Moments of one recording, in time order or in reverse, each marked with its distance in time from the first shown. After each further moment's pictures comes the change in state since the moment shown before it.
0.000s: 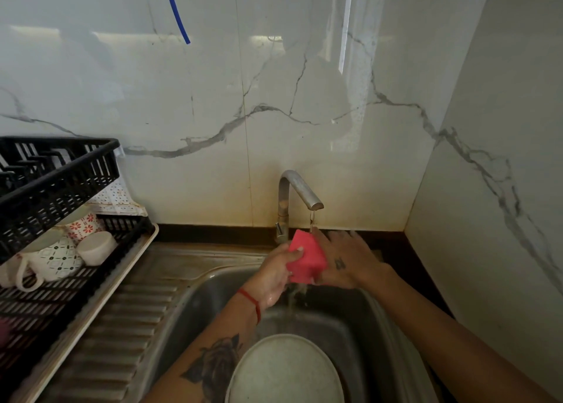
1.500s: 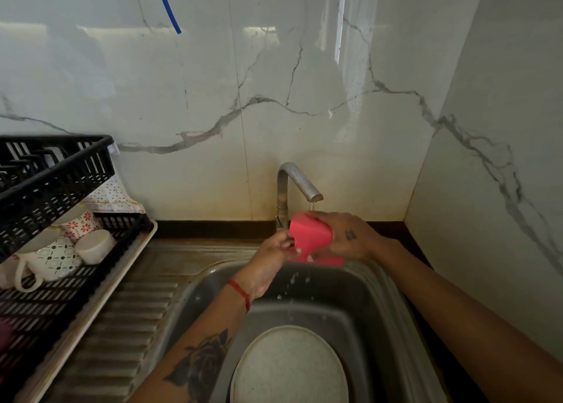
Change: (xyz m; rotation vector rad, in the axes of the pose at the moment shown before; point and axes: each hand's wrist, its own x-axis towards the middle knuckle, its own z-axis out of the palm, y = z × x) left_hand -0.015 0.018 -0.007 0.259 -0.055 0.122; right_hand 0.009 0.019 -0.016 0.405 0.052 -0.083
